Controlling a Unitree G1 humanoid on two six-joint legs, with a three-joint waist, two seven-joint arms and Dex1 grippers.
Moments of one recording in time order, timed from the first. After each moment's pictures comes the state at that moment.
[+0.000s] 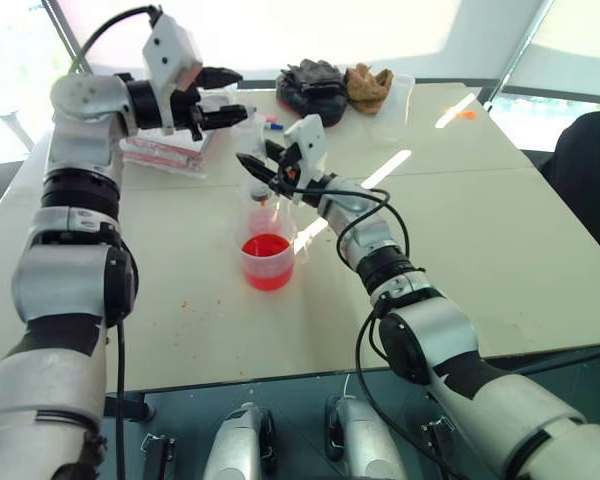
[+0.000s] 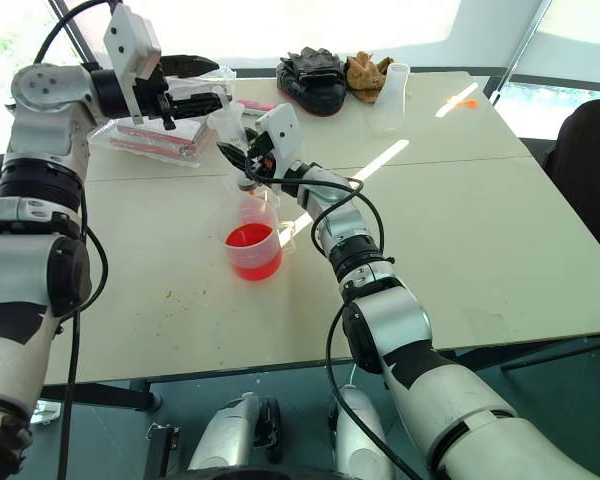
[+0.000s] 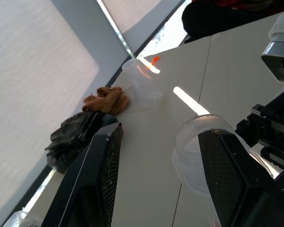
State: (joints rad) left arm -1.34 0.57 0.02 1.00 -0.06 -0.21 -1.23; right arm -1.15 0.03 -0.02 0.98 0.16 -0.20 0.68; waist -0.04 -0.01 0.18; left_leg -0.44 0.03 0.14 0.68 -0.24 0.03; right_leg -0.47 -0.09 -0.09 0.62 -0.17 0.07
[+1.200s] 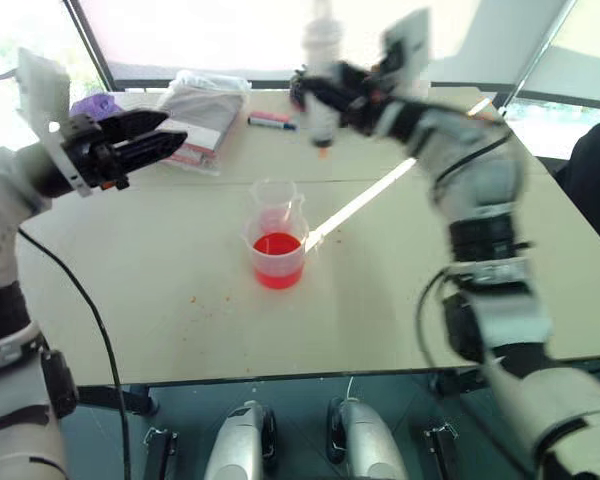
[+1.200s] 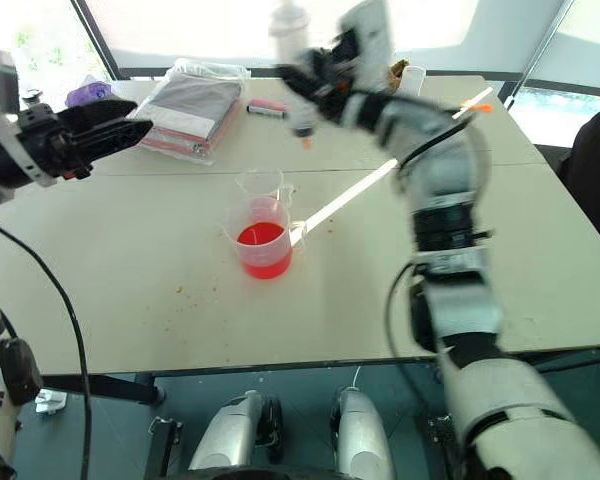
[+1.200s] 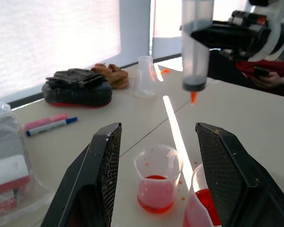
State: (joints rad) left arm -0.64 0.76 0.46 -0.21 -0.65 0.93 -0.92; right arm -1.19 -0.51 -0.09 0.32 0.41 0.75 0.79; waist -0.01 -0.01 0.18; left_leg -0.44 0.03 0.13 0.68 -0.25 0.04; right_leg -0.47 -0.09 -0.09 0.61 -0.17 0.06
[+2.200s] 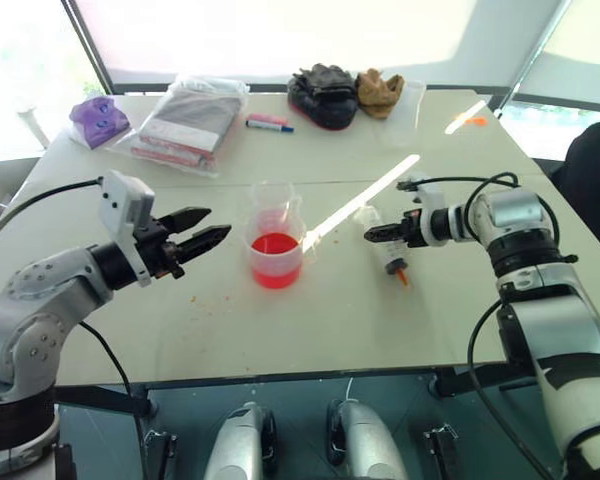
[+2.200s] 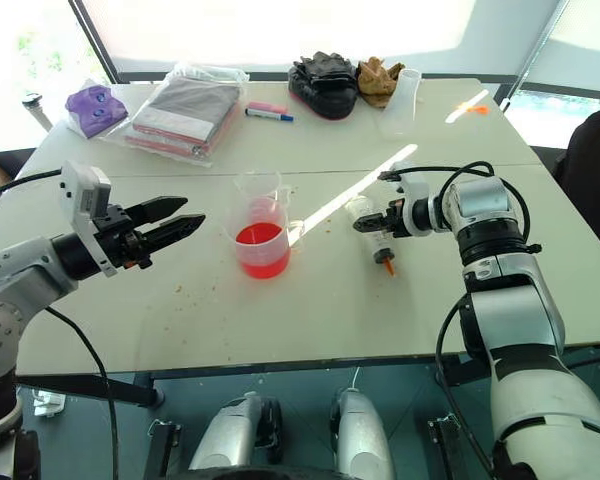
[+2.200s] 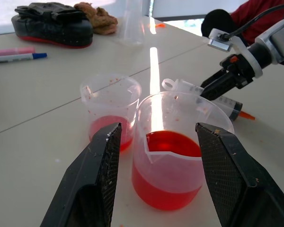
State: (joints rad) left arm -0.28 0.68 0.35 -0.52 -0.78 0.89 -0.64; right arm -1.06 -0.57 0.15 0.77 0.25 1.03 0.82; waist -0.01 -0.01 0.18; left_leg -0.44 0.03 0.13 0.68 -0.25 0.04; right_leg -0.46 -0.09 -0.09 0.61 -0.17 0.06
